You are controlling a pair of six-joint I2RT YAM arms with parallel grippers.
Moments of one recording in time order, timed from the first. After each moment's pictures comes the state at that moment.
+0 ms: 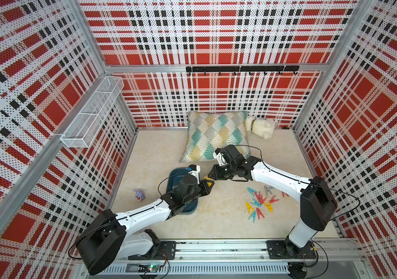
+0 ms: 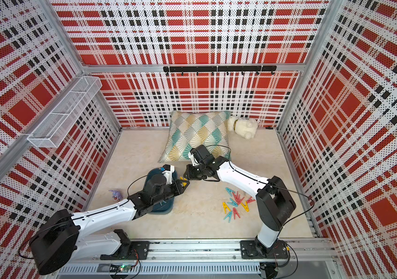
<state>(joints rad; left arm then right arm) -0.75 1.22 0.49 0.27 0.07 -0.94 0.74 1.69 1.29 -0.47 -0.31 0.63</state>
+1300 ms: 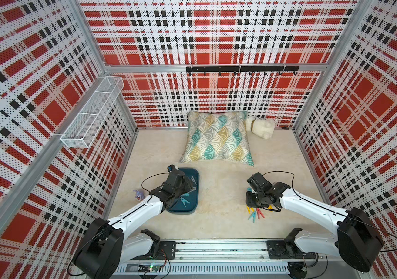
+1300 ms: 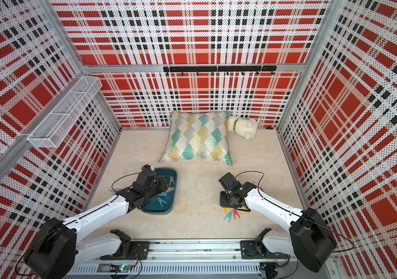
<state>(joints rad) -0.48 1.17 0.53 -0.15 -0.10 -0.80 0.67 1.24 0.68 -0.67 -0.01 0.69</state>
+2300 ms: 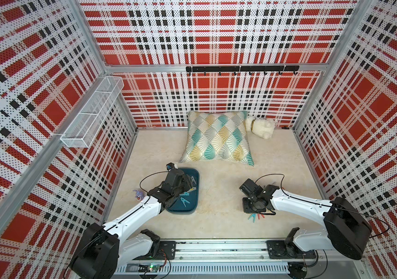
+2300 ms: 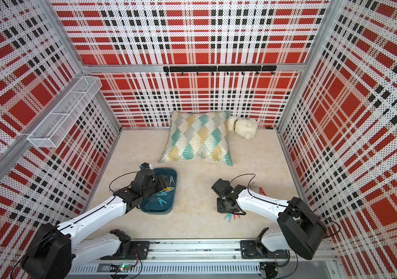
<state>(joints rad) -0.49 1.12 0.55 -0.18 -0.11 -0.79 0.77 1.36 0.66 -0.64 0.06 0.74</state>
